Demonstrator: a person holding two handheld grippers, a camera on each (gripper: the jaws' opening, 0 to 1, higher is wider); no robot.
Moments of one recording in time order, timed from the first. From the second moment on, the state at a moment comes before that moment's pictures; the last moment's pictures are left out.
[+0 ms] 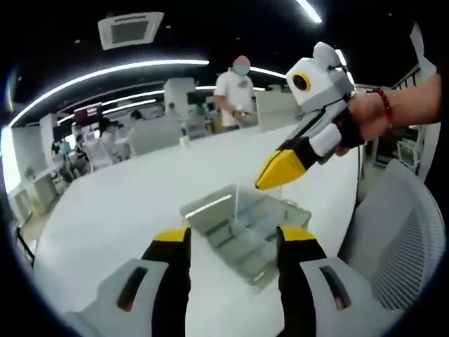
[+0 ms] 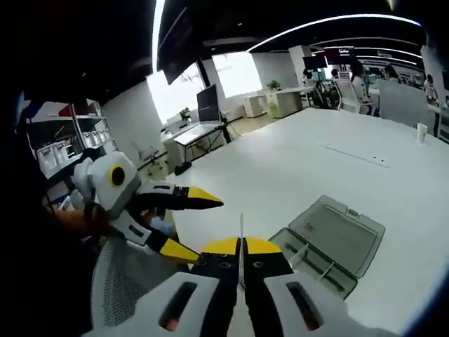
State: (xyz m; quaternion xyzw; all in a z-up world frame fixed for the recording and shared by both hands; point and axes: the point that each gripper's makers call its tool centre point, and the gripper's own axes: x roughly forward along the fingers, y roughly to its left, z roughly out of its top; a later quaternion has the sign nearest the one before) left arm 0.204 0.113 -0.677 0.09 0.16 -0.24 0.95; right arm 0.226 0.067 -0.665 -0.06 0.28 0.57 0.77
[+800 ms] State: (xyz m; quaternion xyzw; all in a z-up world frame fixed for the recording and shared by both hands) left arm 0.204 0.117 -0.679 0.05 0.16 -0.23 0.96; right arm 0.238 0.076 -0.681 -0.17 0.22 0.63 0.72
